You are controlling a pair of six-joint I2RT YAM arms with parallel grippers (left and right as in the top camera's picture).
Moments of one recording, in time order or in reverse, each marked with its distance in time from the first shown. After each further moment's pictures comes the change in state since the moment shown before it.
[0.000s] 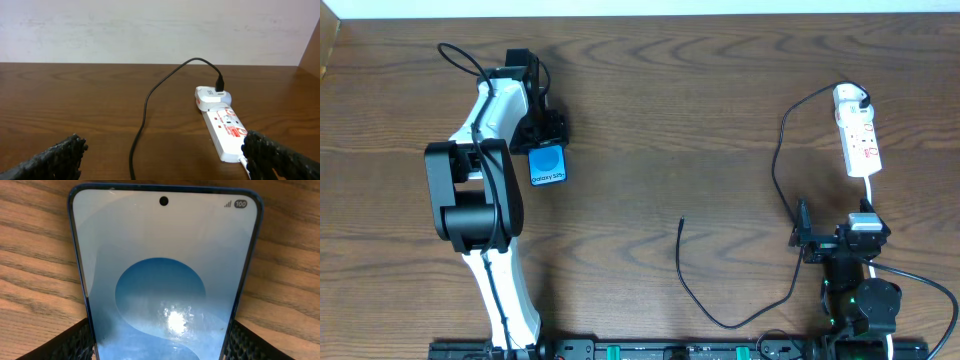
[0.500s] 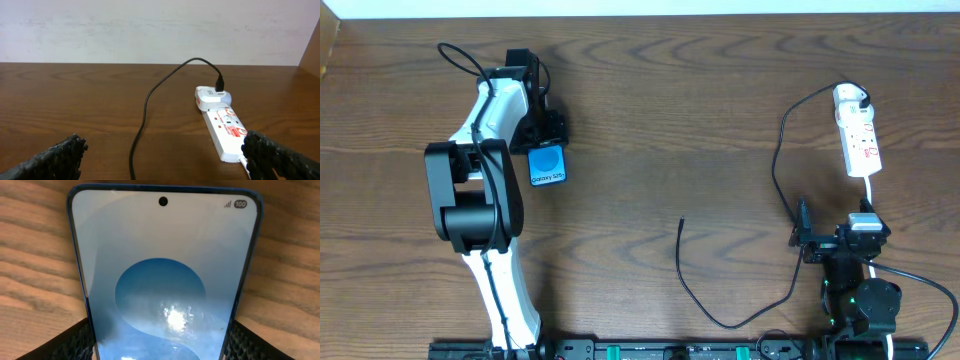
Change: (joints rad) left arm -0.001 -0.010 0.000 -0.008 -0.008 0.000; right arm 0.000 0.000 0.000 0.000 0.000 0.000
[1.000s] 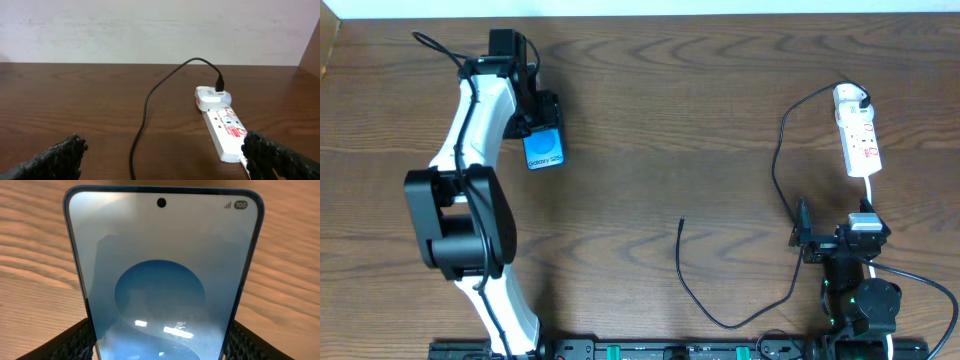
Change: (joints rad) left arm 0.000 -0.178 0.000 -0.002 0.072 0.000; right arm 0.000 0.000 0.000 0.000 0.000 0.000
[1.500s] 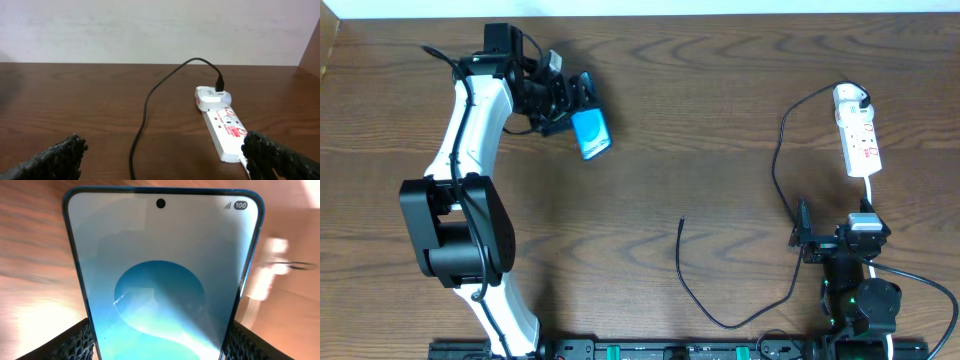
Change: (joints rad) left arm 0.000 -0.037 0.000 0.008 0.634 -0.193; right arm 0.000 0.000 0.000 0.000 0.000 0.000
